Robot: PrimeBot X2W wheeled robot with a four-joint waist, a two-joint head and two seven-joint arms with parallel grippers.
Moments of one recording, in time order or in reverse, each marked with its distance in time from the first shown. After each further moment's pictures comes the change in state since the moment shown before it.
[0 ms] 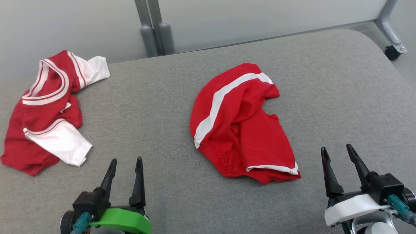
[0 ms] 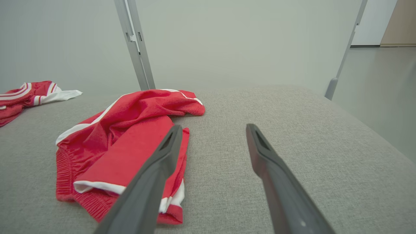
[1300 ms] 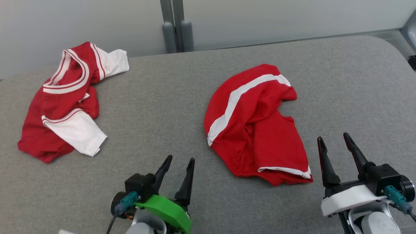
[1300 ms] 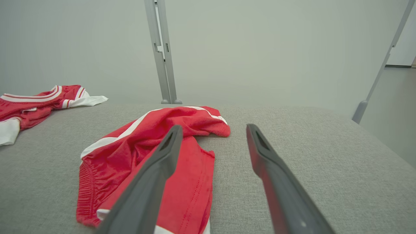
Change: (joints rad) left arm -0.122 -0.025 -0.233 0.163 -0.089 -0.066 0.026; right arm -0.041 -0.012 0.011 -0.011 -0.017 0.000 0.000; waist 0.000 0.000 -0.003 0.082
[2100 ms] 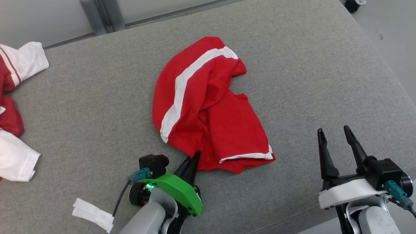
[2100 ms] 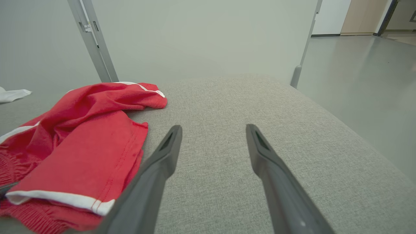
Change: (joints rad) left arm -0.220 -0.001 -0.245 0.235 -0.383 0.021 0.052; right arm -0.035 0.049 -0.028 -0.005 -0.002 0.000 0.000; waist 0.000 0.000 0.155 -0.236
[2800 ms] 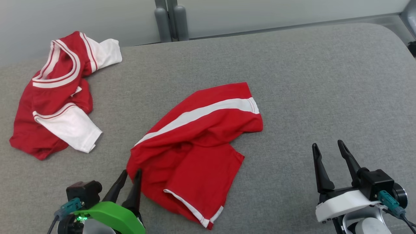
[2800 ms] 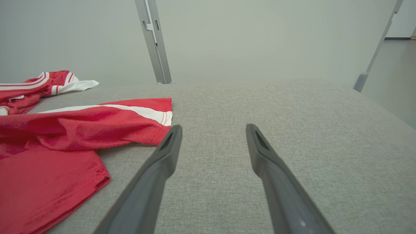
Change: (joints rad) left arm 0.314 0.370 0.142 -0.590 -0.022 0.264 0.140; right arm 0.048 -0.003 0.022 0.029 -0.003 0.000 0.000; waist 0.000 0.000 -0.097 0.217
